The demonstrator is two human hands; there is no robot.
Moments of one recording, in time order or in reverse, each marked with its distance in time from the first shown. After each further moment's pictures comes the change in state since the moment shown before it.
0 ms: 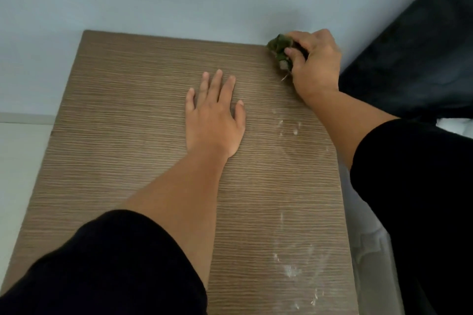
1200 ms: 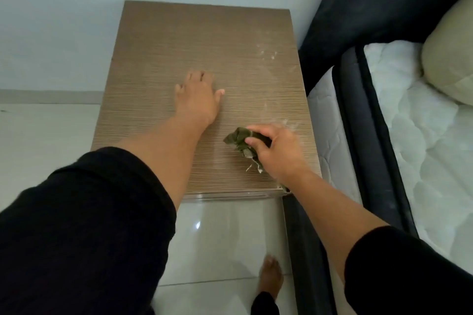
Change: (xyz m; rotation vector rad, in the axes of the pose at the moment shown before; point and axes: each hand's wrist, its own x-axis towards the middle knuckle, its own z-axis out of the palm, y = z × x) left_hand -0.164 -0.021 -0.071 0.050 -0.092 -0.003; right_hand -0.346 -0.044 -0.067 0.223 -0.335 0.081
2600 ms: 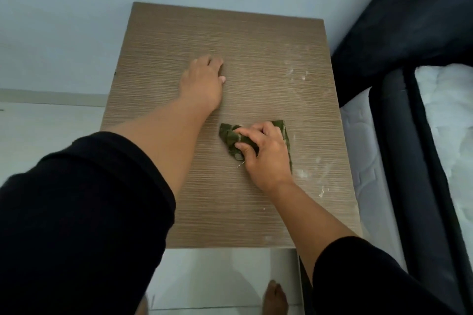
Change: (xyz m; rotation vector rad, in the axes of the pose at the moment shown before) left_hand 0.121 -0.040 0.018 -0.103 -0.003 0.009; right_hand 0.101 0.000 0.064 -0.113 0.092 -0.096
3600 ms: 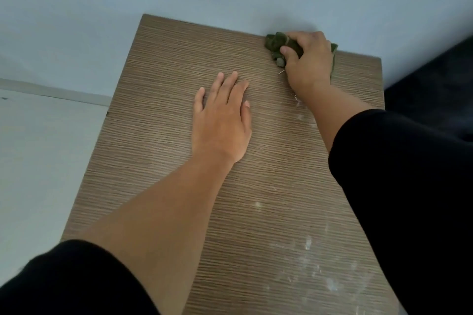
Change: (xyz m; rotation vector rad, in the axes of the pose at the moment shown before) left_hand 0.030 -0.001 0.024 0.002 0.170 -0.054; right_hand 0.286 0.007 -0.010 -0.099 0.114 0.043
